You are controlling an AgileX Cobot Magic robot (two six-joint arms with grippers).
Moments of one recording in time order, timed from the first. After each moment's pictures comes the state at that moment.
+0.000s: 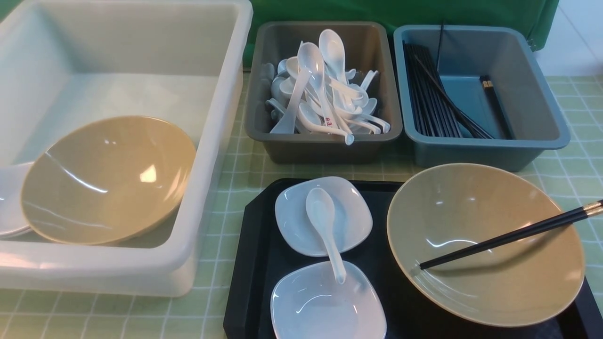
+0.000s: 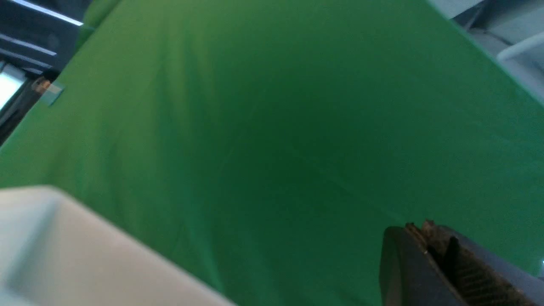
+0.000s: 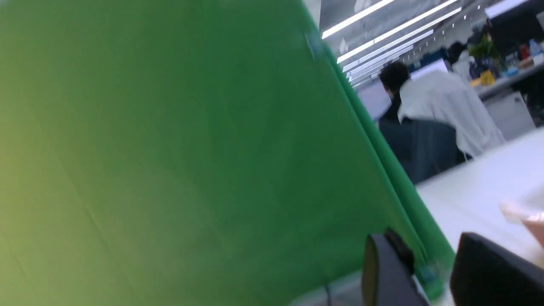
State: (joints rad) right arm -0.16 0.07 -0.29 -0.25 -0.22 0.79; left arm -0.07 0.00 -0.18 -0.23 -0.26 -0.27
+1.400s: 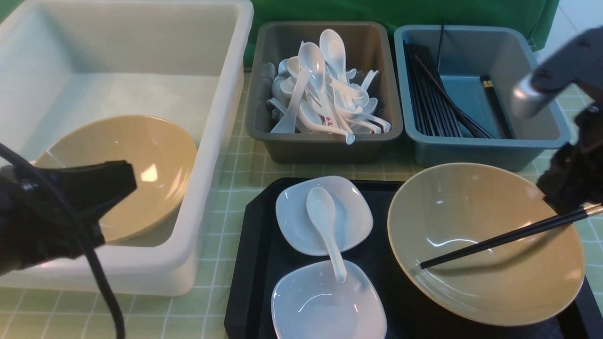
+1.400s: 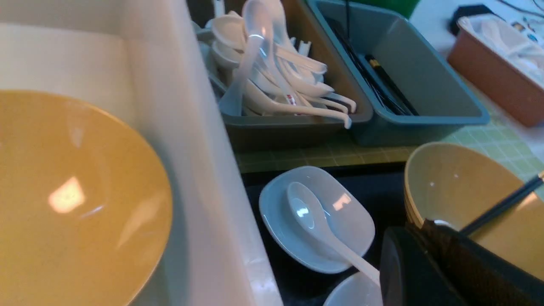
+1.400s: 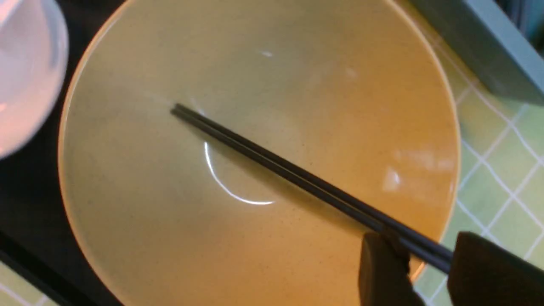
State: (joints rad) right arm 0.34 1.32 -1.20 -0.11 0.99 -0.30; left arm -0.24 0.66 -0.68 -0.59 0.62 0.38
